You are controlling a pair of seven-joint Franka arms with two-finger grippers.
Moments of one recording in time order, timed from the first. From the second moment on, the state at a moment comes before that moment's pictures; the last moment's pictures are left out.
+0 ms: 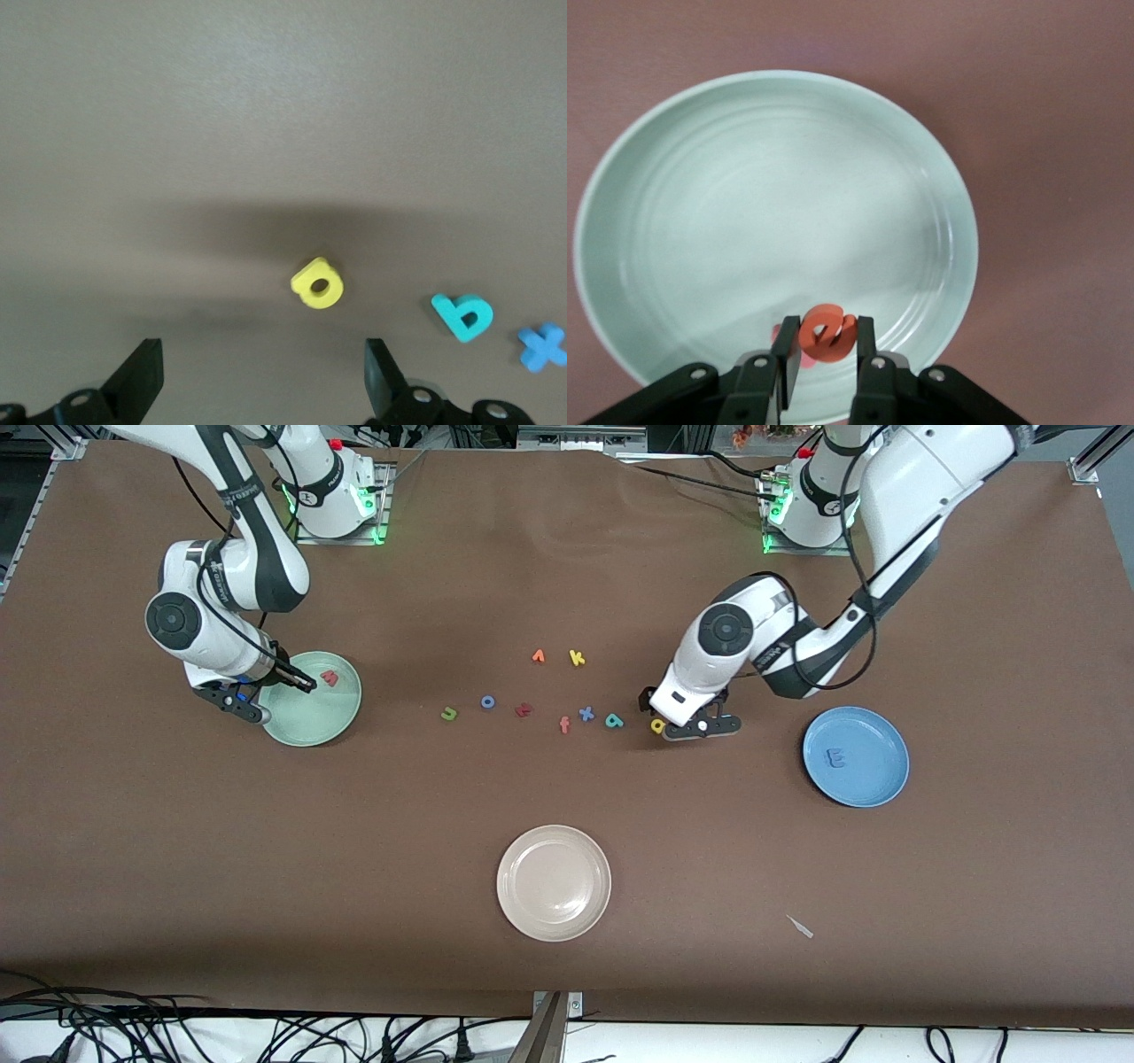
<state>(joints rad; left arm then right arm) 0.17 0.63 -0.78 -2.02 0.54 2.33 -1.09 0.25 0.18 -0.21 -2.42 0.00 2.39 0.48</state>
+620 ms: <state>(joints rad) 0.05 0.71 -0.68 -1.92 0.54 2.34 -1.13 0.26 0.18 -0.09 -2.38 0.00 2.39 0.65</state>
